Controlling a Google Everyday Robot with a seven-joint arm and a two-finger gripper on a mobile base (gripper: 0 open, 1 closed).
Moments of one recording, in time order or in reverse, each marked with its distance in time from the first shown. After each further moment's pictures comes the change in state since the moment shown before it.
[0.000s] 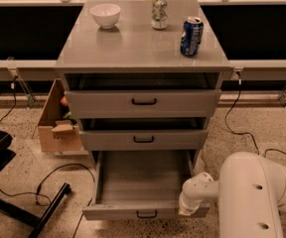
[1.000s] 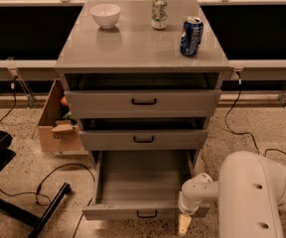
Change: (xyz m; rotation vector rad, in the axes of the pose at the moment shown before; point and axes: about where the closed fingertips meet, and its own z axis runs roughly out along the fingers) arm 0.000 0.005 -0.001 -0.003 0.003 -0.003
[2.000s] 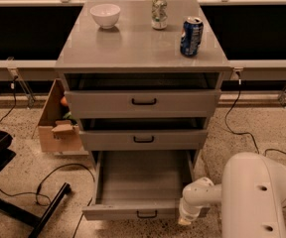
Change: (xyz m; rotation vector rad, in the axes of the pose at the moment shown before) arm 0.005 0.036 0.003 -0.069 0.007 0.031
